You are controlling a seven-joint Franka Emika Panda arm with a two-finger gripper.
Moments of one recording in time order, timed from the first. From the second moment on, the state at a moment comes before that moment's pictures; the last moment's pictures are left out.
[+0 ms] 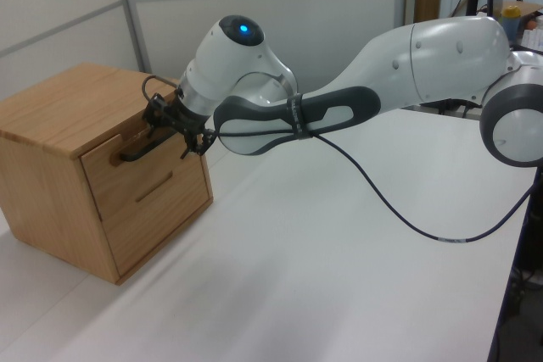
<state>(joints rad) 0.04 0.51 0.14 -1.34 -0.27 2.56 1.53</state>
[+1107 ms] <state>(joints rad) 0.10 0.53 0.09 -1.32 -0.30 2.56 1.56</state>
